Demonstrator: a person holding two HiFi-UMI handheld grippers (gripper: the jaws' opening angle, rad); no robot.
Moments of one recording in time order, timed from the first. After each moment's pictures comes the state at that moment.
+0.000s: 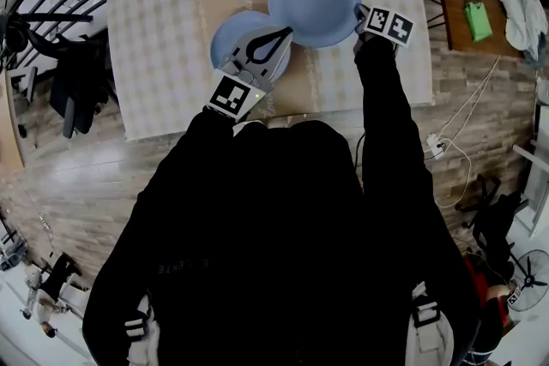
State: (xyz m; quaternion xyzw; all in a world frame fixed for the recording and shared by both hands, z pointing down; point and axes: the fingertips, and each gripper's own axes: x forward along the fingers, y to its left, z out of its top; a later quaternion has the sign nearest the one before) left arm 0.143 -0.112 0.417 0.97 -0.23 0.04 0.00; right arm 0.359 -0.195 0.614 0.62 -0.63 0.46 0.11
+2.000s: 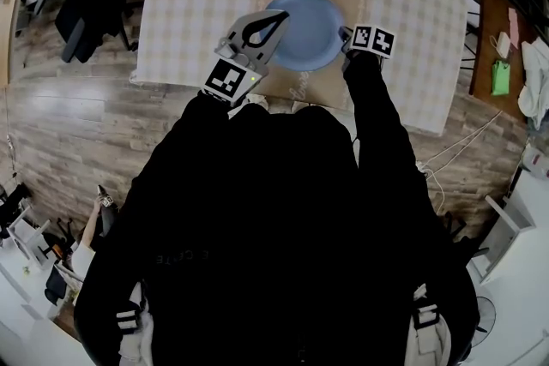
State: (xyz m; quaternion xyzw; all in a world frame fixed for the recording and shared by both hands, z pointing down) left arm -0.026 -0.117 0.429 0.93 -0.37 0.04 0.02; right arm 0.143 -0.154 0.696 0.46 -0.67 0.52 0.24
